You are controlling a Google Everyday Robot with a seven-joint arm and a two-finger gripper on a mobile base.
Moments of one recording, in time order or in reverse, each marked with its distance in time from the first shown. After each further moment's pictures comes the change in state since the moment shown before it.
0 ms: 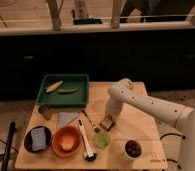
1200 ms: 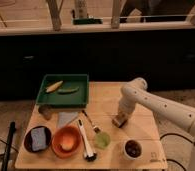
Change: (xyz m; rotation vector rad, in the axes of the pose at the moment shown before) arm 0.069 0.037 -0.016 -0.005 0.109 0.114
